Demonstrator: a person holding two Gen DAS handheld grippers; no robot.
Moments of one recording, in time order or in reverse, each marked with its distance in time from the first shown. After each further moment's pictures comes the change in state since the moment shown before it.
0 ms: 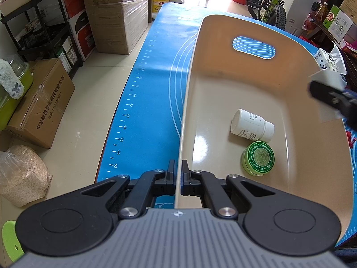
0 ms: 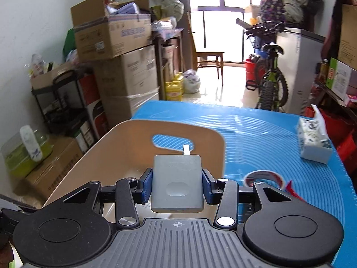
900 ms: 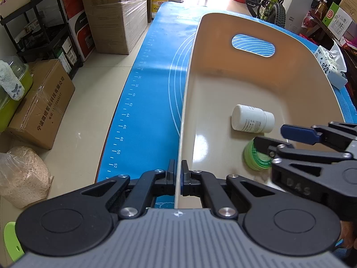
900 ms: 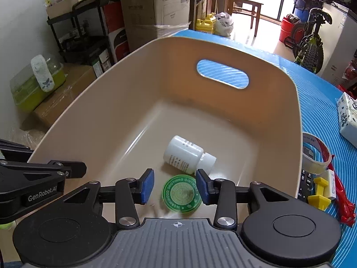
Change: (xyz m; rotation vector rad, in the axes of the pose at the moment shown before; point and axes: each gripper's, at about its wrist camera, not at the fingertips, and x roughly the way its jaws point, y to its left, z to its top) left arm 0.001 -0.002 0.000 0.009 0.007 0.004; right arm 0.050 0.036 -0.021 -0.119 0.319 0.075
